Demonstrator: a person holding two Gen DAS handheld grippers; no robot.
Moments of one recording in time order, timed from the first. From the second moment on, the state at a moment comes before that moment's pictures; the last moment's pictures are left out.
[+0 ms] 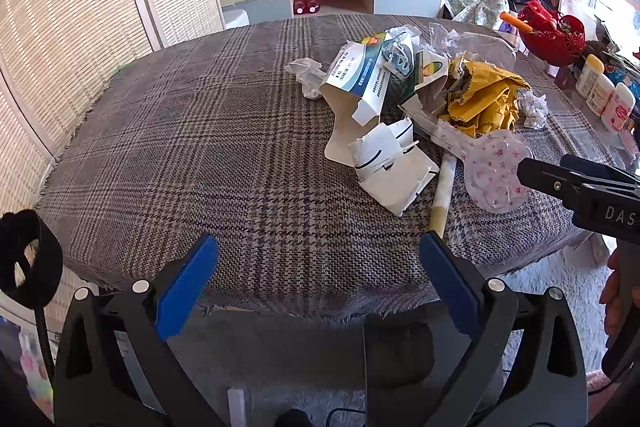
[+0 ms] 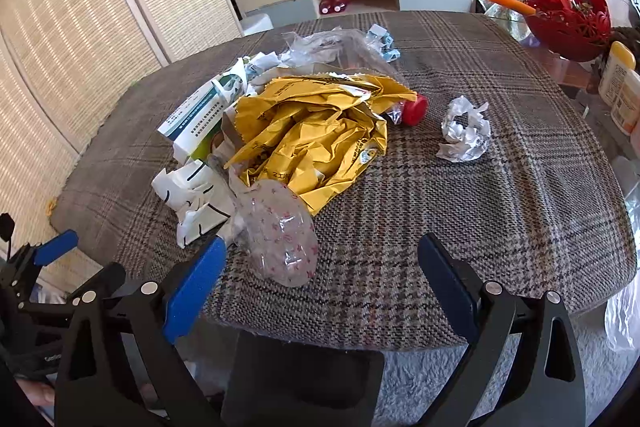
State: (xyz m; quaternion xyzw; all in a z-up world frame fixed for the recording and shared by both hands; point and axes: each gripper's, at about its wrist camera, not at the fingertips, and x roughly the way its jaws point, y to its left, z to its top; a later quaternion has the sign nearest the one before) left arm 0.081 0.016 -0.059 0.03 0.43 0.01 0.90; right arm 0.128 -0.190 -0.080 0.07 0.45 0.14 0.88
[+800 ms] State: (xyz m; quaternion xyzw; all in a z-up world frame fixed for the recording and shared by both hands) left arm 0.099 -0.039 -0.081 0.03 0.46 -0.10 0.88; right arm 0.124 -0.214 -0.081 0.10 0.44 0.18 0.87
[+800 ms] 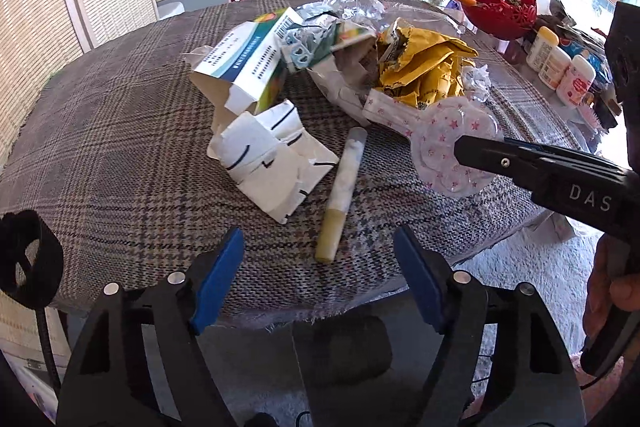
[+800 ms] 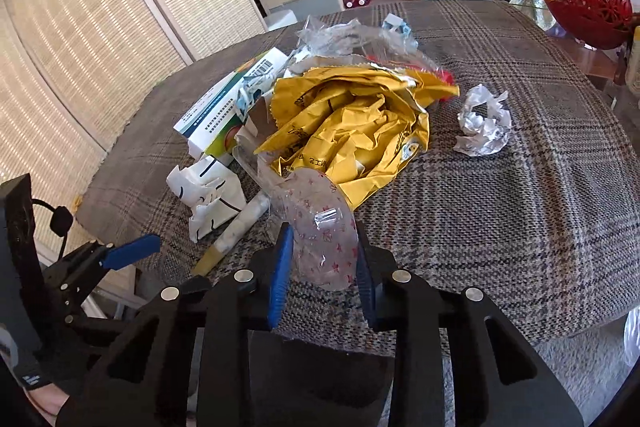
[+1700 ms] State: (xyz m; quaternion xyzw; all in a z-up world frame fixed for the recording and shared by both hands) left arm 0.084 -0.070 -0.095 0.05 0.47 -0.12 0.87; right arm 0.094 -0.239 -0.078 0.11 0.44 0.20 0.87
